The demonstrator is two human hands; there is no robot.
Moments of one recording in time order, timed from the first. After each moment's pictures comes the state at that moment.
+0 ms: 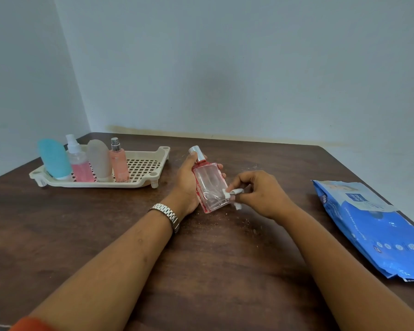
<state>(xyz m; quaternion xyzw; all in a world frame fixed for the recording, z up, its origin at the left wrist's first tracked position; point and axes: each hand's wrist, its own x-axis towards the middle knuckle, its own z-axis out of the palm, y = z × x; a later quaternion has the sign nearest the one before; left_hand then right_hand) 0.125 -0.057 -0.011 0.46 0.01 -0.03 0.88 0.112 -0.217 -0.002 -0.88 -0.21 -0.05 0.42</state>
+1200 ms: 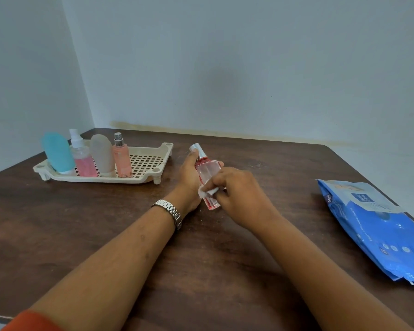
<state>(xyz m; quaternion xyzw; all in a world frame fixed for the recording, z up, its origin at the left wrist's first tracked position) 0.132 -0.059 -0.012 0.45 0.08 -0.03 0.89 0.086 -0.177 0.002 -0.88 -0.33 -0.18 0.29</state>
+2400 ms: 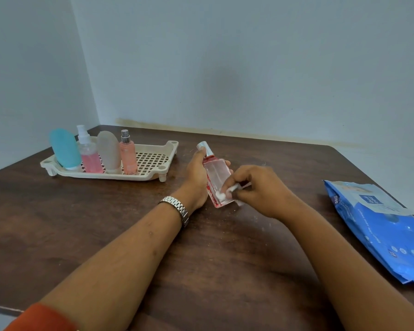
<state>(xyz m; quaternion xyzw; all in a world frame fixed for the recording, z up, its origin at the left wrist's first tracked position) 0.140 -0.056 -0.019 0.49 0.07 -0.03 0.87 0.106 -0.202 0.010 -0.89 -0.32 -0.06 0.32</state>
